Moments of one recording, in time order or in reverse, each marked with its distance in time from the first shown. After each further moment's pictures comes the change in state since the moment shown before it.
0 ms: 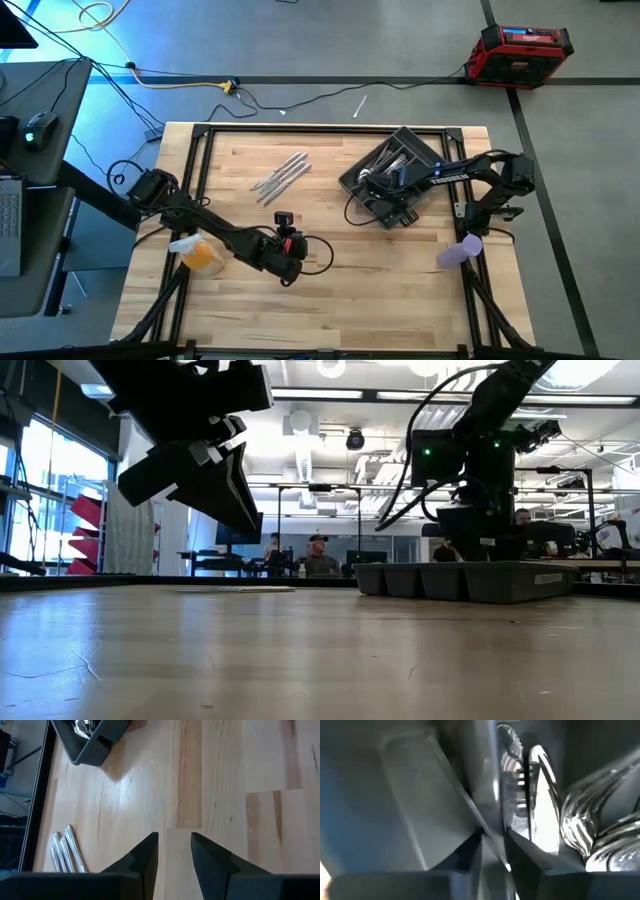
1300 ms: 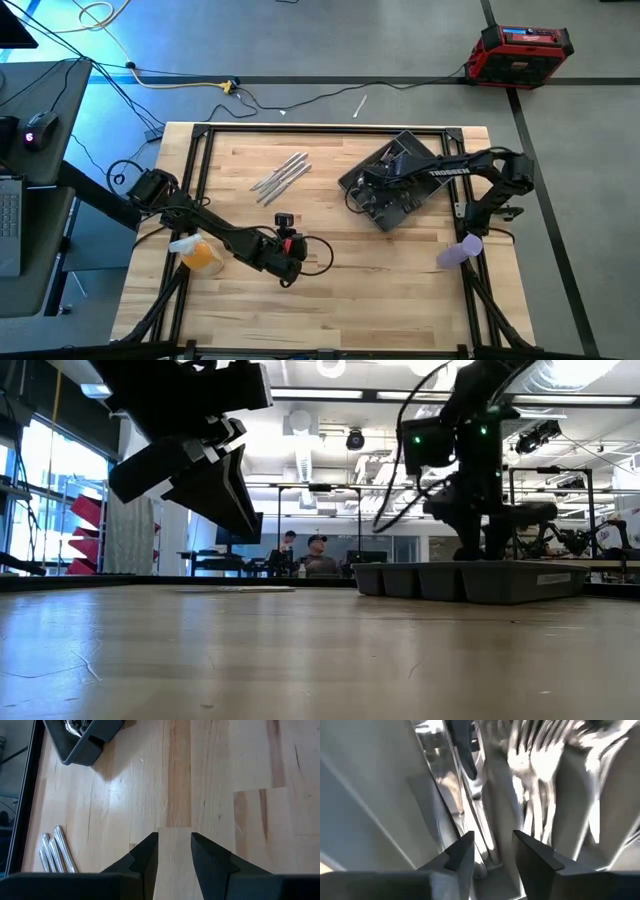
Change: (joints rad) left arm -0.001 -0.001 0.000 0.004 0.041 -0.001; right arm -0.026 -0.001 0.166 -0.246 0.272 0.102
